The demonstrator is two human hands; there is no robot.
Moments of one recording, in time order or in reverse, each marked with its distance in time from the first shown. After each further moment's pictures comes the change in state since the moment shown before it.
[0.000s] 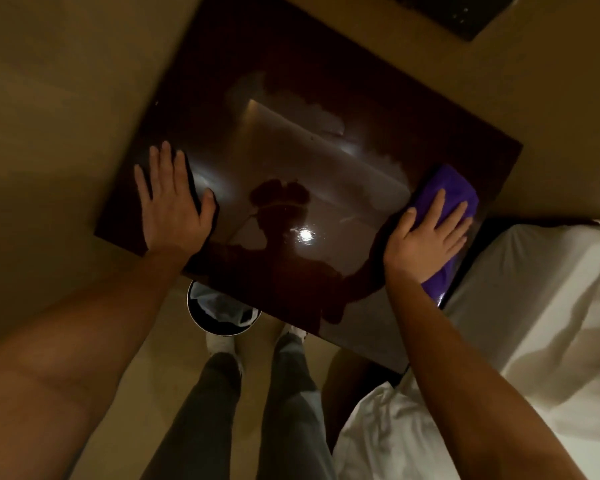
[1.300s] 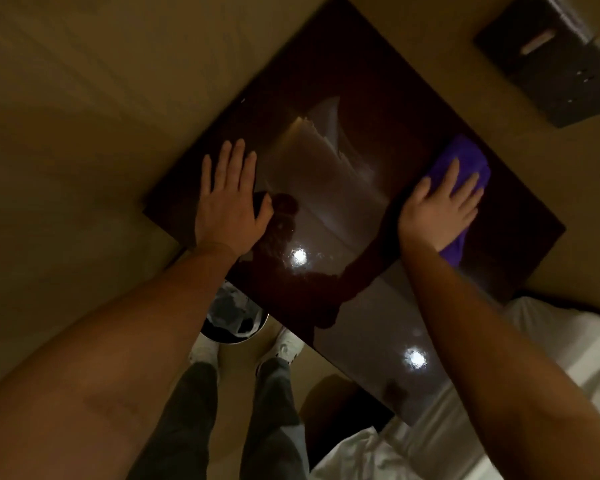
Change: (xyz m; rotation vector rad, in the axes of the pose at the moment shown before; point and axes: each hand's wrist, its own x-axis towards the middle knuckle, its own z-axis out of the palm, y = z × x) left_hand 0.005 -0.002 0.006 -0.048 0.020 -0.019; right_hand 0.038 -0.140 0.017 -0.034 -0.011 -0.227
